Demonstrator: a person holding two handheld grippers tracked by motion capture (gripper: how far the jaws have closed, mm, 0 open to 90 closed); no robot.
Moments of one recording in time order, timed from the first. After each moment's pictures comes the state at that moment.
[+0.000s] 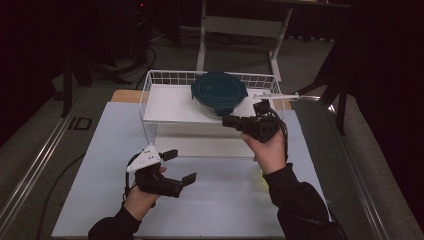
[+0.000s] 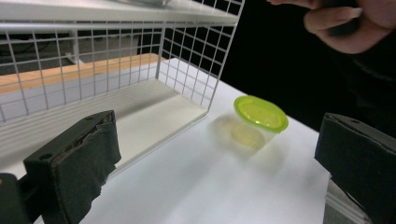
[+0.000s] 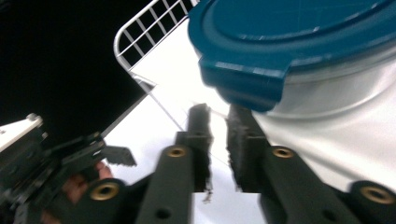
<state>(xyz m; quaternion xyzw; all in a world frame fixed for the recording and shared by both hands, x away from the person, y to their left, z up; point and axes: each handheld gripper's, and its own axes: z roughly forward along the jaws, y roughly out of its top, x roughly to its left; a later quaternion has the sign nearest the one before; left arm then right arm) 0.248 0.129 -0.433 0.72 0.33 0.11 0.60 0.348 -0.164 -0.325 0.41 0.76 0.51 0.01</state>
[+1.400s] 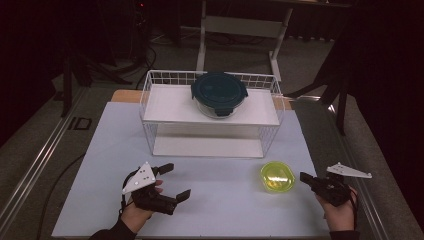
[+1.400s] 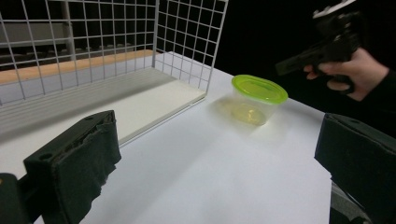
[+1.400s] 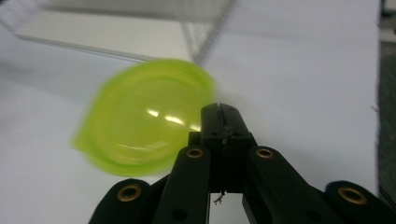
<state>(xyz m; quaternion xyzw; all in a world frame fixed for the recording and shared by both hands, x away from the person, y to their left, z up) 0.226 0.140 -0.476 0.73 0.29 0.13 0.61 0.265 -0.378 -0.468 0.51 0.74 0.42 0.16</state>
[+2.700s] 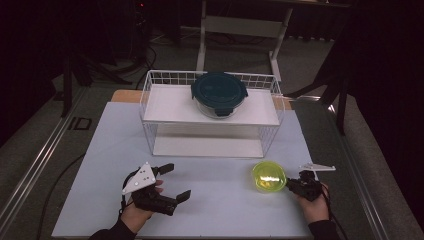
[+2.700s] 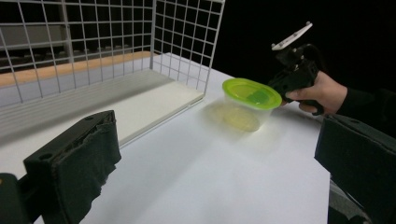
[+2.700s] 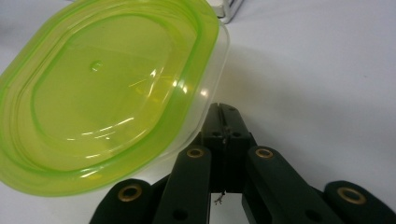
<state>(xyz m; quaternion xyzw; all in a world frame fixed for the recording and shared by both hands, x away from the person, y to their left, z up) 0.225 0.140 -0.475 0.72 0.29 0.13 0.61 0.300 -0.342 -0.524 0.50 0.77 0.38 0.08</state>
